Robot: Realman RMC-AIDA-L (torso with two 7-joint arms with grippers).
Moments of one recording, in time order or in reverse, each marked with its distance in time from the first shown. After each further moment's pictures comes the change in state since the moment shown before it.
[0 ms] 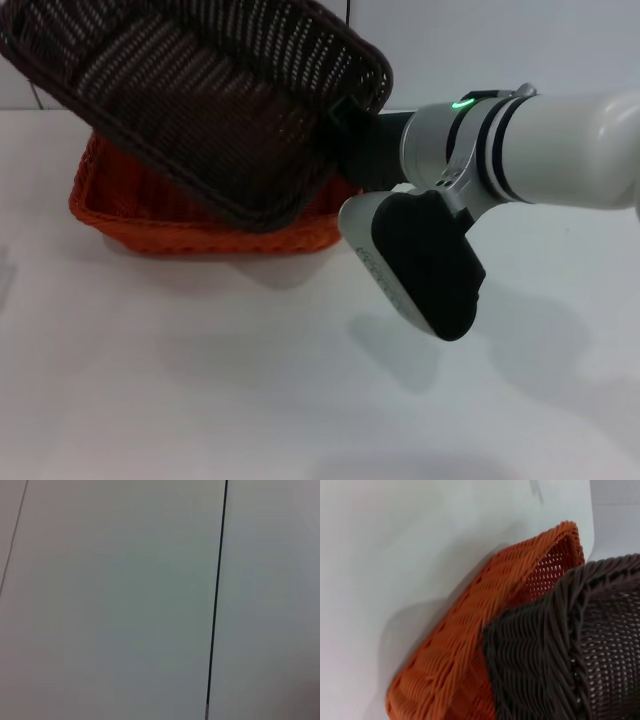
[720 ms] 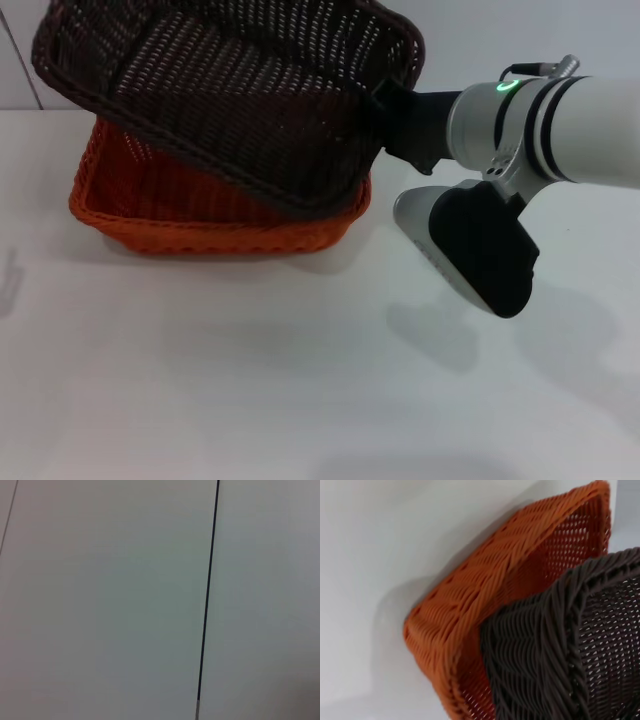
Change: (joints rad) left arm -0.004 -0.007 0.016 -0.016 0.002 0.013 0.001; right arm -0.033 -0.001 0.100 -0.026 0.027 0.021 -0.242
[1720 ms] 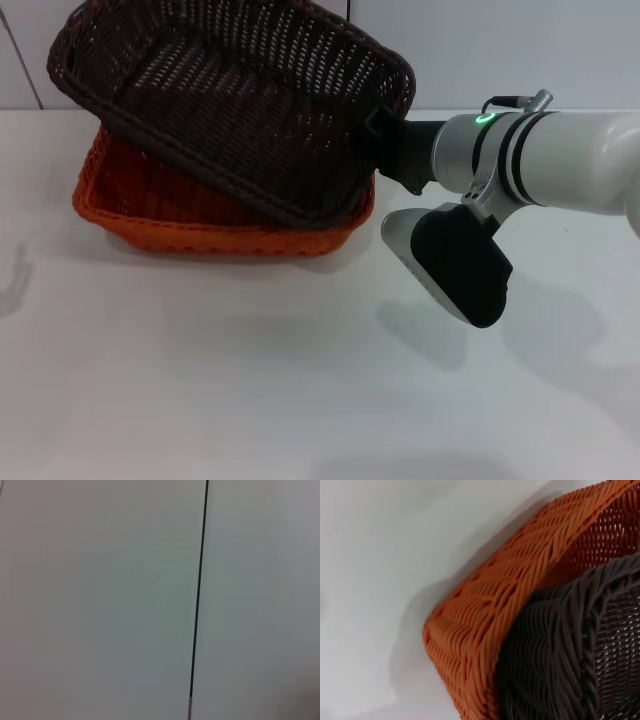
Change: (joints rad) left arm -0.018 -0.002 0.009 -0.009 0.000 -0.006 0.017; right arm 0.052 -0.001 -0.043 -0.229 0.047 0.178 -0.015
